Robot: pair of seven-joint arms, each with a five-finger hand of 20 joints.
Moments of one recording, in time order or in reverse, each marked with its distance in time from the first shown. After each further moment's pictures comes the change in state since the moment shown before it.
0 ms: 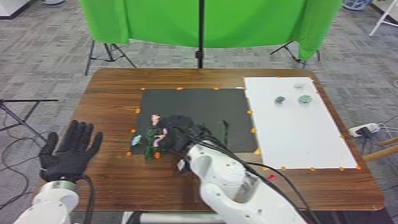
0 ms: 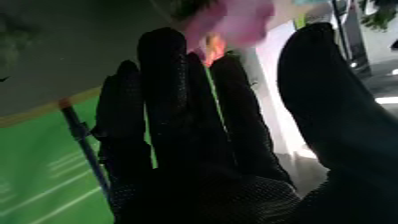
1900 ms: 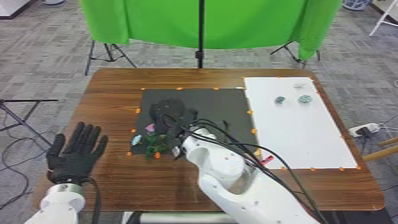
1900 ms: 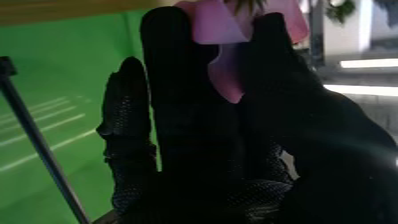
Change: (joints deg) left arm -0.2 -0.2 2.3 1.0 5.9 -0.9 -0.3; right arm 5.7 -1.3 -1.8 3.3 -8.9 4.4 -8.0
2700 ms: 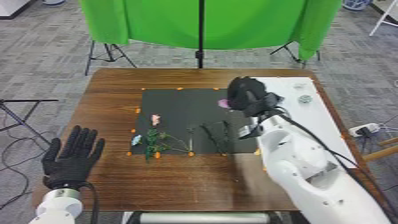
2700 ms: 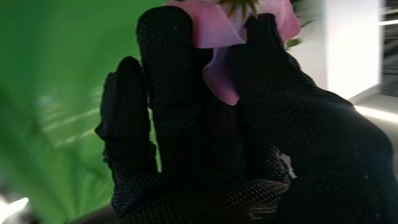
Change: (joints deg) left arm 2.7 -1.3 -0.9 -1.7 -0.1 -0.4 0.9; right arm -9.7 18.3 18.9 -16.8 13.3 0.7 6.3
